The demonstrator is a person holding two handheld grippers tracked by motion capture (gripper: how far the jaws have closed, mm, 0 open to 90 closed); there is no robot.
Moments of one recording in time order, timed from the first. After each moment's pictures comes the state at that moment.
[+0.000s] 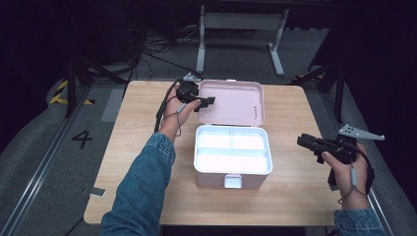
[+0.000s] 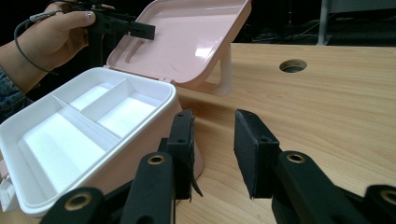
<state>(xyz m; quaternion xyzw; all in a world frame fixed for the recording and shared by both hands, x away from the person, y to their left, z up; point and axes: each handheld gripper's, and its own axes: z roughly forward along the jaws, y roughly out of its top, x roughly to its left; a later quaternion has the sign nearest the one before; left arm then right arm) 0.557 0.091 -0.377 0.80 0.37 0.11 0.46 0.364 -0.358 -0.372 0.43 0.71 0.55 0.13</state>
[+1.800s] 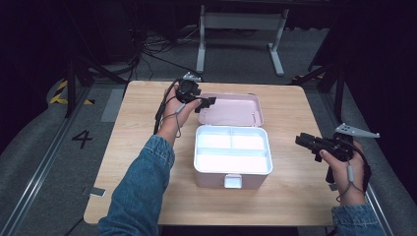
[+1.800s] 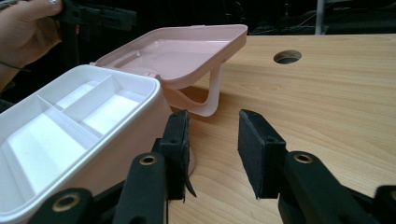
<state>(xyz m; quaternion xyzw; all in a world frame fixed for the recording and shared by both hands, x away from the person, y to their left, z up) 0.535 0.089 -0.355 0.79 0.38 0.12 0.46 0.376 -0.360 -0.382 0.44 0.71 0.54 0.12</state>
